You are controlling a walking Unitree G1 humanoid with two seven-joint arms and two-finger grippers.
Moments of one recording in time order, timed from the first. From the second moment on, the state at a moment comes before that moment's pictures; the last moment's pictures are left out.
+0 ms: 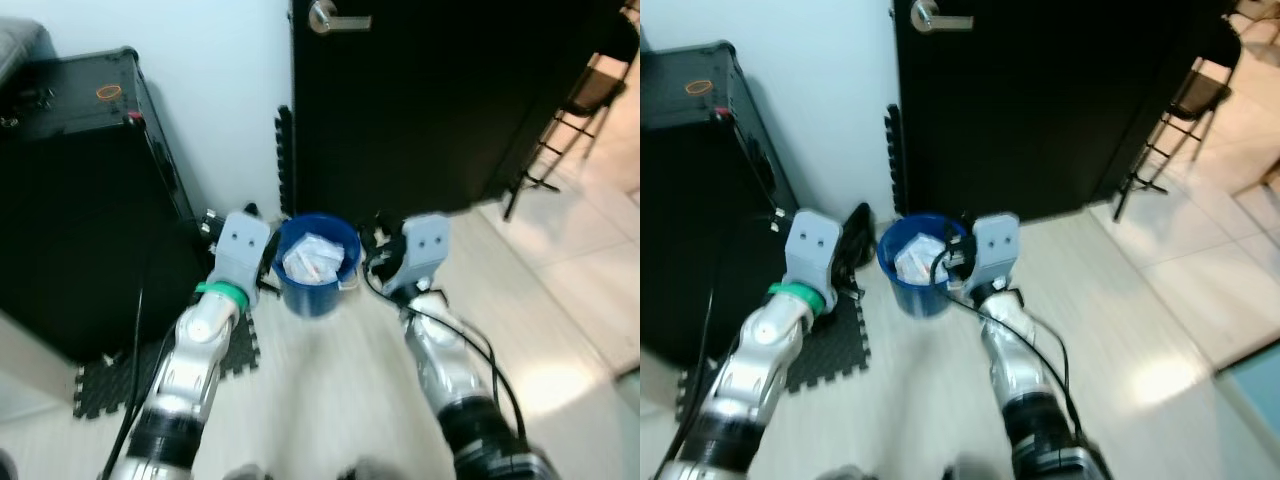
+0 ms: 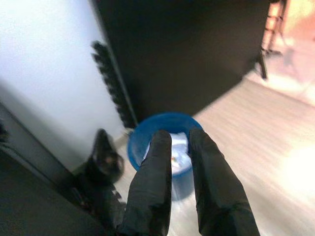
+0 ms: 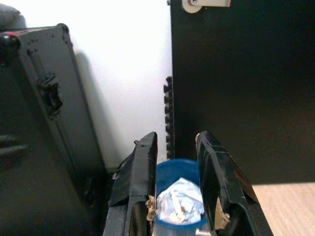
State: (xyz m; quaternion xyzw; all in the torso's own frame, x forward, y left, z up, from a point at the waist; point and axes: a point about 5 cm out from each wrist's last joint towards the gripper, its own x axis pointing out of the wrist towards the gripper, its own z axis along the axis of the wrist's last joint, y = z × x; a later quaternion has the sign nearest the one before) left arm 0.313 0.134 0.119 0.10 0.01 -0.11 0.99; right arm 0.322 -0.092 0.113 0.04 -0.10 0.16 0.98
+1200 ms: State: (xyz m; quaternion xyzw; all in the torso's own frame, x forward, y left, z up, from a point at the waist) left arm 0.300 0.125 0.092 0.12 0.06 -0.13 0.98; right arm 0.307 -0.098 0.067 0.01 -0.02 0.18 0.98
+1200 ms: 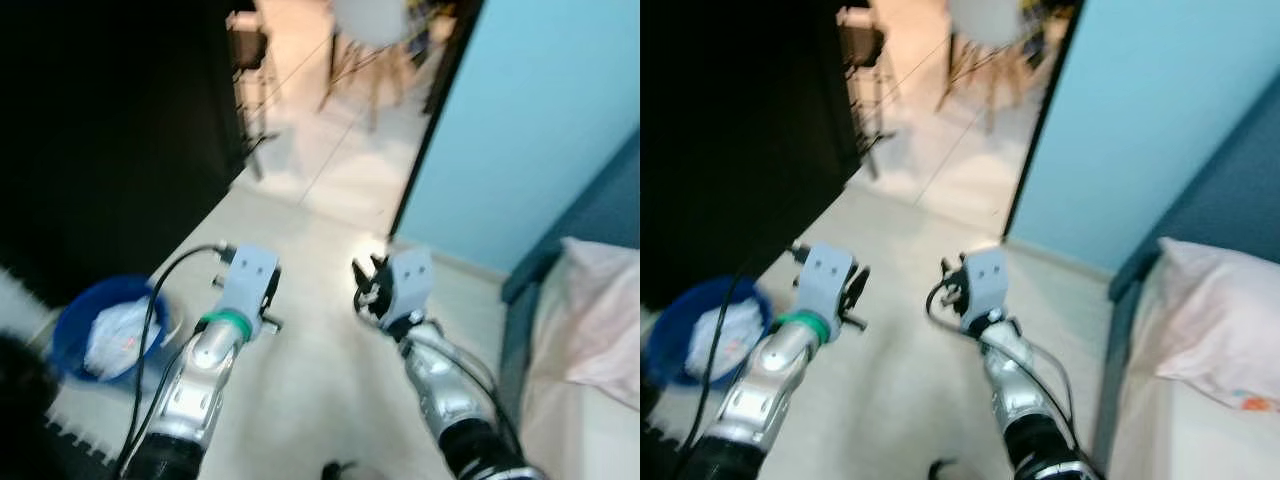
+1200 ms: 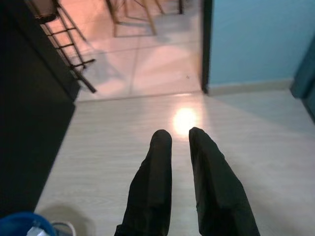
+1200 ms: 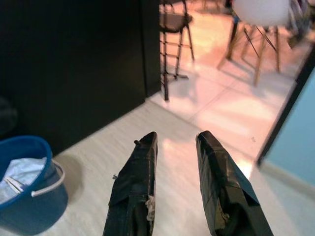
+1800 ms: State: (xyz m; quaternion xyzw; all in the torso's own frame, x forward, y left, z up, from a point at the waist) left arm 0.301 0.118 0.093 0.09 0.07 -0.13 0.99; right arm 0.304 -0.098 0.062 0.01 -0.01 0.18 0.98
